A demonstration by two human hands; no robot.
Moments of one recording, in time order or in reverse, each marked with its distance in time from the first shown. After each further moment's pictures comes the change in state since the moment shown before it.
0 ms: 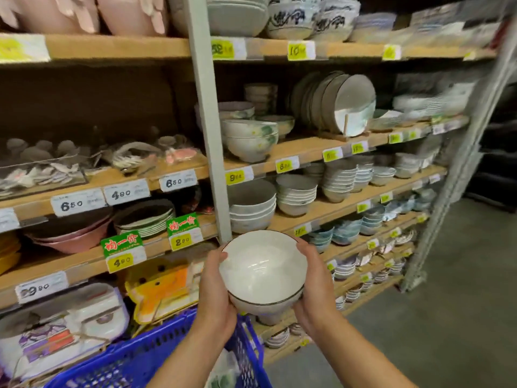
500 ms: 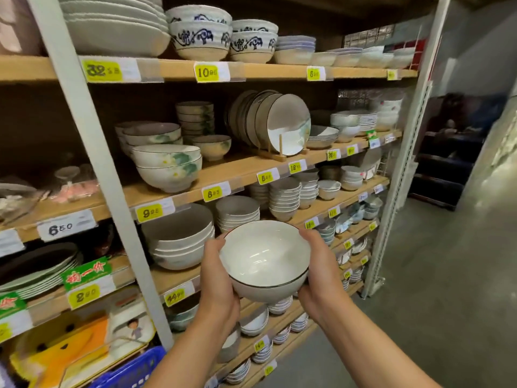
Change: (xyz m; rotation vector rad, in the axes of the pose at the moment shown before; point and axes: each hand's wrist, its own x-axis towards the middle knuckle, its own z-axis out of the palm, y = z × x) left_hand 0.035 -0.038 0.171 0.007 -0.160 0.064; right_hand 0.082 -0.112 -0.111 0.031 0.056 -0.094
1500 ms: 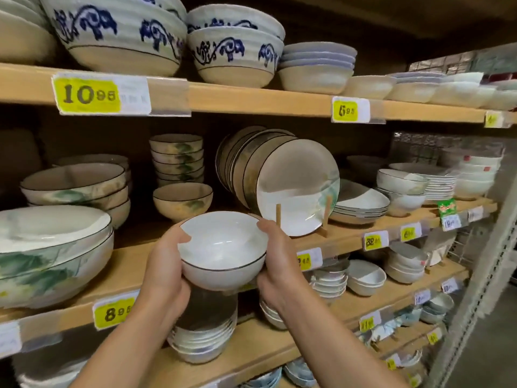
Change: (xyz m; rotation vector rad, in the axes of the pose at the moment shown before) left_hand 0.297 0.007 0.123 0.101 0.292 0.186; right_hand 0.354 -0.072 0.046 0.028 -0.277 0.157
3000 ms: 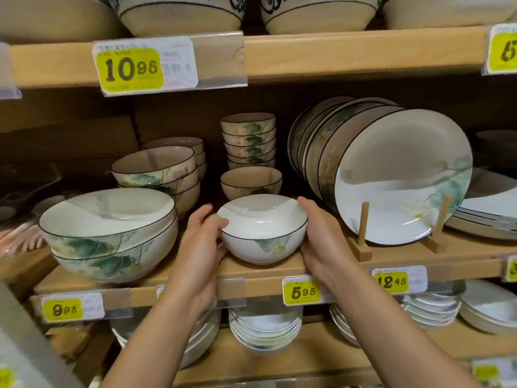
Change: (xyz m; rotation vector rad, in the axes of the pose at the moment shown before) left_hand 0.043 0.005 -0.031 0.139 0.185 0.104; right_hand 0.080 0.018 0.027 -0.134 -0.203 0.096
